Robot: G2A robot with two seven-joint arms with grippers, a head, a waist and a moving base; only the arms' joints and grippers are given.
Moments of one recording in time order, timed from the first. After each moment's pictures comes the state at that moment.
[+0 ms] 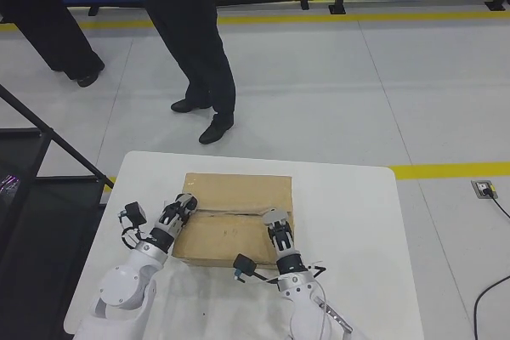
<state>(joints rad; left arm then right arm) 1.19 -1.27 -1.47 -1.54 -0.23 -0.06 -0.30 -1.06 -1.32 0.74 -1.67 -3.07 -0.08 0.56</state>
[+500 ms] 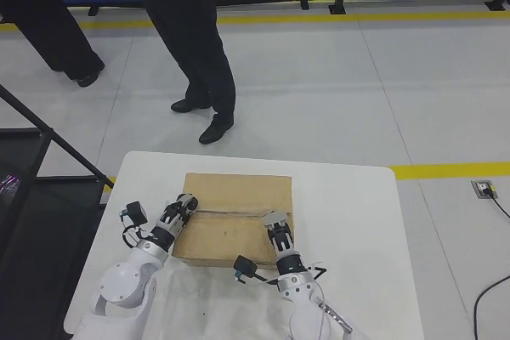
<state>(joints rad) 1.17 -1.27 -1.47 -1.53 -0.22 -0.03 -0.31 -1.06 -1.32 0.74 -1.67 -3.07 -0.11 0.55</state>
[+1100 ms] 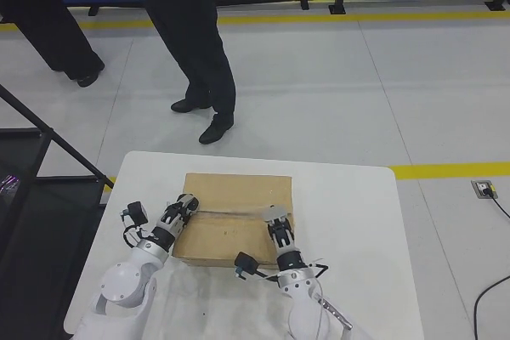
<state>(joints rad) 1.16 -1.27 -1.46 -1.51 -0.21 -0.03 -0.32 -1.04 -1.32 0.74 -1.67 -3.07 -0.17 0.56</state>
